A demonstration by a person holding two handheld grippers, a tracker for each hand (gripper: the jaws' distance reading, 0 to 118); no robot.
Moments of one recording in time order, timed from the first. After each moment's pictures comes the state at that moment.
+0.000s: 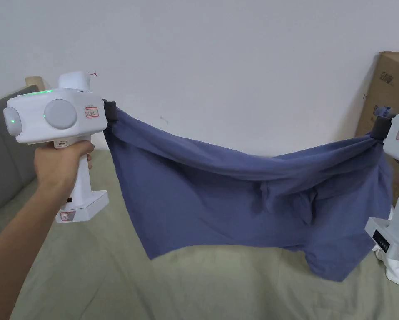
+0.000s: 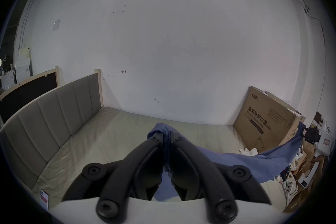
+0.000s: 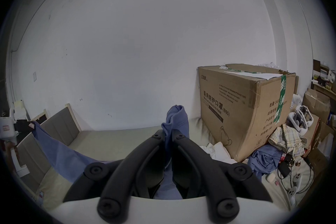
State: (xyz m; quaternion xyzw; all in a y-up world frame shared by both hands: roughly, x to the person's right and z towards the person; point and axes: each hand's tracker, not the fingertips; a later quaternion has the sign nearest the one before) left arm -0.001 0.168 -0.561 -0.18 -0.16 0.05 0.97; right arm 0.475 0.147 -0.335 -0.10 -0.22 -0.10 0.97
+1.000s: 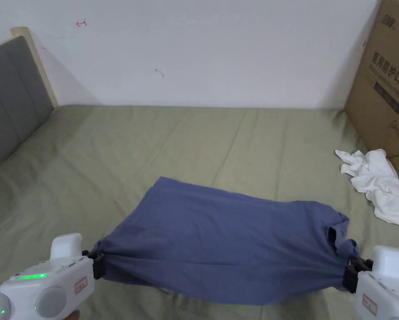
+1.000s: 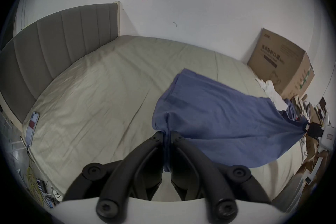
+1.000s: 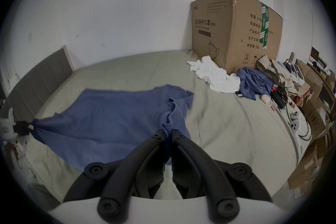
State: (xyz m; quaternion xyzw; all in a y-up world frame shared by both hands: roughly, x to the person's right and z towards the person) left arm -0.100 -0.136 -0.357 -0.37 -0.13 0.02 0.92; right arm 0.377 -0.115 -0.146 -0.30 -0.22 -0.10 0.92
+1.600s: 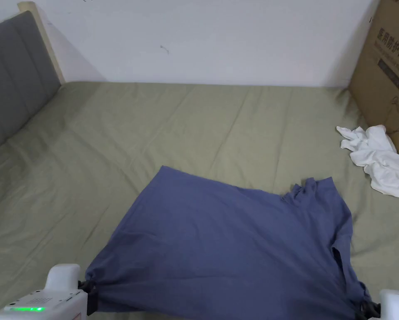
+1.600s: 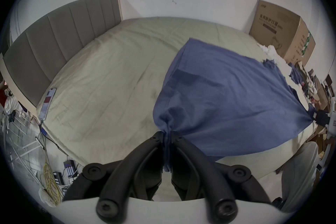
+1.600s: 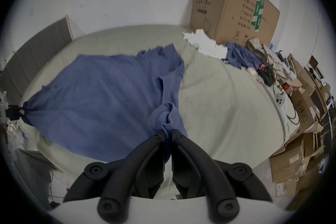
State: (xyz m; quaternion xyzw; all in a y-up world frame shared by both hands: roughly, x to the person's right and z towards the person) left arm -0.136 -0.179 -0.255 -0.43 -0.11 -0.06 0.89; right arm 0.351 -0.162 -0.045 -0.40 -0.22 -0.06 0.89
